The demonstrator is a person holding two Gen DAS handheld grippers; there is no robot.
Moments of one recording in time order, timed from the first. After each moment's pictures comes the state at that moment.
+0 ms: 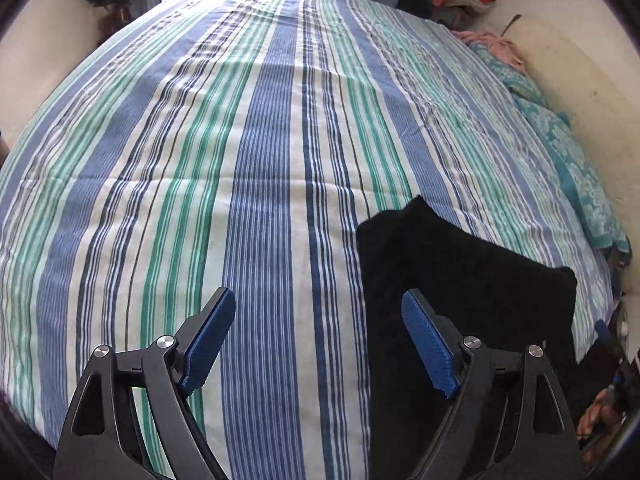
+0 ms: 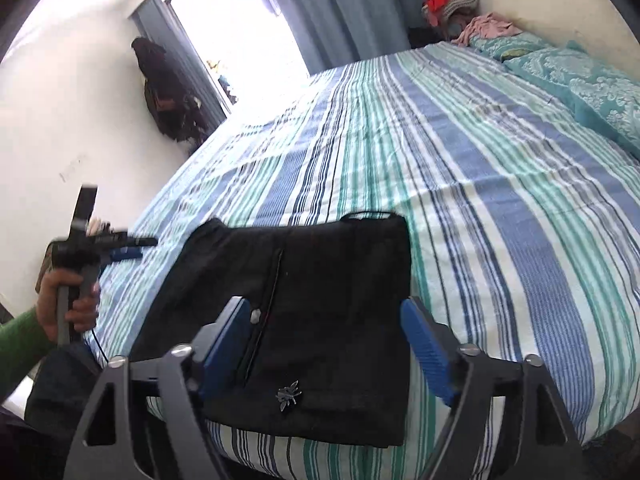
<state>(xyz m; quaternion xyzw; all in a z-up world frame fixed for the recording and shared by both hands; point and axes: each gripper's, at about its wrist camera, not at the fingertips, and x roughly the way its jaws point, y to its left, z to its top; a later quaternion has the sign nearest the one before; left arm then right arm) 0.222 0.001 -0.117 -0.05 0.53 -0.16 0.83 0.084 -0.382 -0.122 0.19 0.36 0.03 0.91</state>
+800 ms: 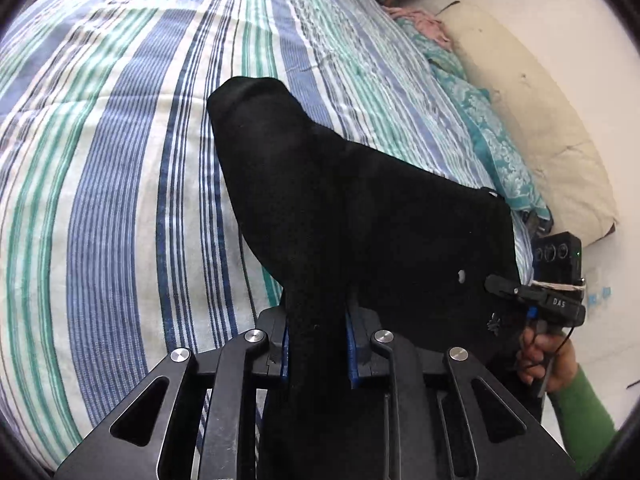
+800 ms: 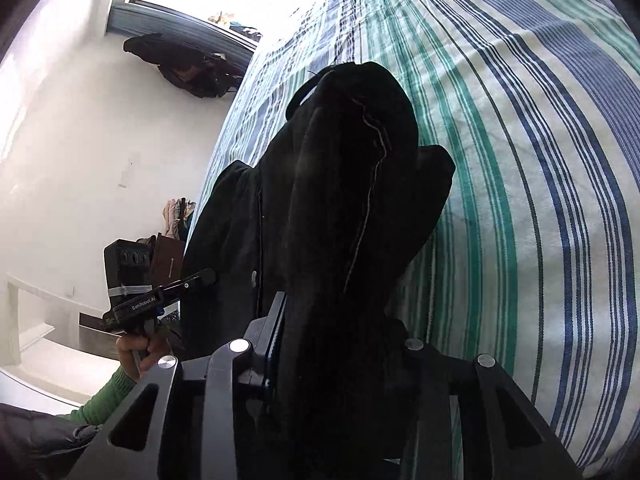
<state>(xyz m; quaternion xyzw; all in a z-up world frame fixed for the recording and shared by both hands) 0.186 -0.057 -0.126 -0.12 0.55 -0.30 0.77 0.146 -0.381 -0.182 0.35 0.50 0.21 0.77</state>
